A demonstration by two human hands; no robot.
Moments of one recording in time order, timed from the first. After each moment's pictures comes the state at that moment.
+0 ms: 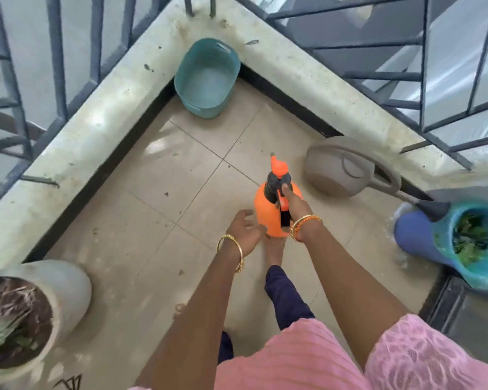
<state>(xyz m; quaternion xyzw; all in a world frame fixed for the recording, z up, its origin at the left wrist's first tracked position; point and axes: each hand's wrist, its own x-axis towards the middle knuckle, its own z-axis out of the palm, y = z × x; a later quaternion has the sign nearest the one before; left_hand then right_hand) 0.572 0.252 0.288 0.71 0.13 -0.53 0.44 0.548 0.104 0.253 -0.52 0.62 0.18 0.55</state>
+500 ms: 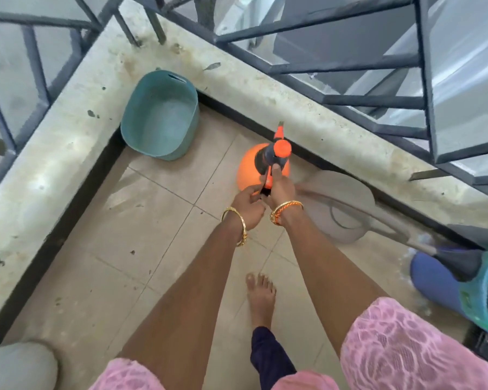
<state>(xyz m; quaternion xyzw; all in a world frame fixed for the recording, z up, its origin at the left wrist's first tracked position) 0.702 0.037 0.193 0.71 0.10 -0.51 0.47 0.685 -0.052 0.177 -0.51 0.58 0.07 0.63</state>
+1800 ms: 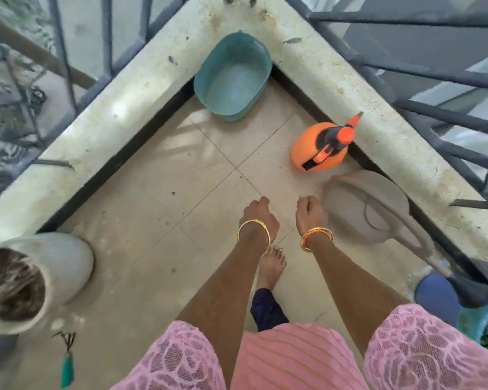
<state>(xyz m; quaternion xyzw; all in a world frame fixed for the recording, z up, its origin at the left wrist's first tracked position) 0.646 0.115 0.241 0.86 0.03 -0.46 0.20 0.604 0.005 0.190 -0.76 0.46 0.19 0.42</state>
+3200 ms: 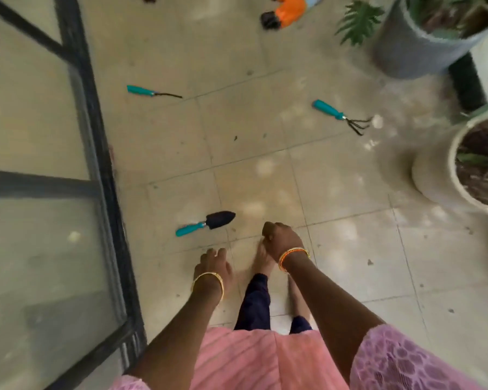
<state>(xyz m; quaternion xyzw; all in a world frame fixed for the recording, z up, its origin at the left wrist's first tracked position) 0.066 0.396 0.269 0.44 0.79 -0.24 0.36 0.206 0.491 0.234 -0.54 -0.70 0.45 -0.15</state>
